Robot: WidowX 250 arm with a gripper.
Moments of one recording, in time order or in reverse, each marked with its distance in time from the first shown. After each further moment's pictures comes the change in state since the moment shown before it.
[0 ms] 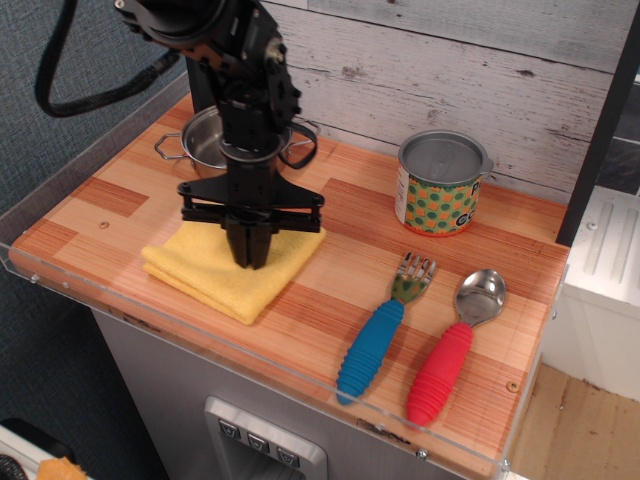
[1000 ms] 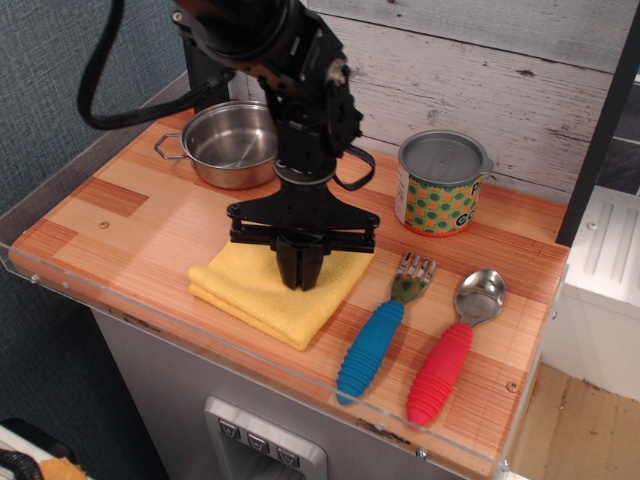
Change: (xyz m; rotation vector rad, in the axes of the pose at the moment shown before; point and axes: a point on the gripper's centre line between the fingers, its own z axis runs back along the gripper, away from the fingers) arm -0.022 -0.036 0.003 -0.005 0.014 0.017
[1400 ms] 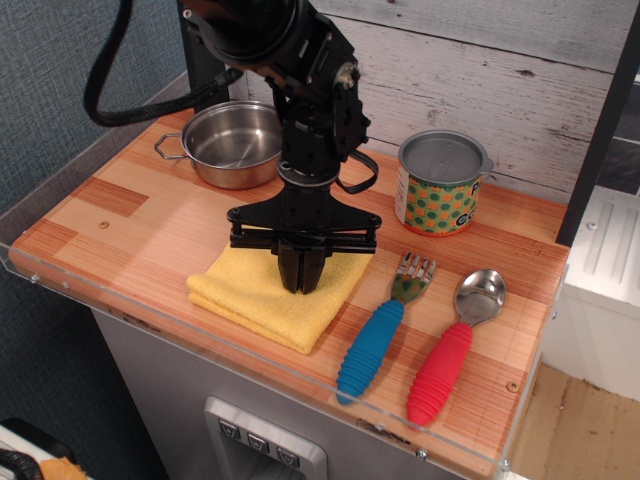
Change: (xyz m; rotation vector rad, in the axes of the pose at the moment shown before) arm 0.001 0.007 0.002 0.038 0.007 0.073
